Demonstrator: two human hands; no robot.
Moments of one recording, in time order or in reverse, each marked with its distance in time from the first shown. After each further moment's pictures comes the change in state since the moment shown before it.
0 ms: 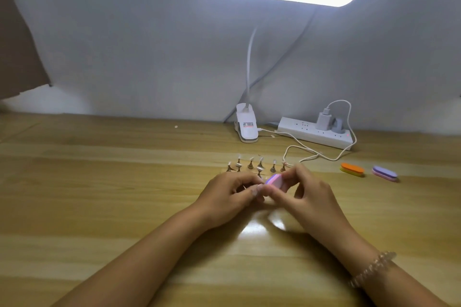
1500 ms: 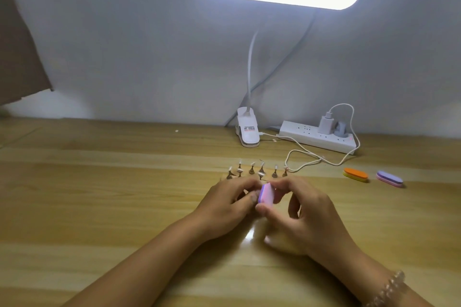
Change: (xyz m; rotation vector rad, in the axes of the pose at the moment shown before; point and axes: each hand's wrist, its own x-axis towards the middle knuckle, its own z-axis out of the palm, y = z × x) left_hand -0.002 0.001 0.000 0.086 0.006 0.021; right_hand -0.008 -0.004 0.002 -0.063 -0.041 -0.167
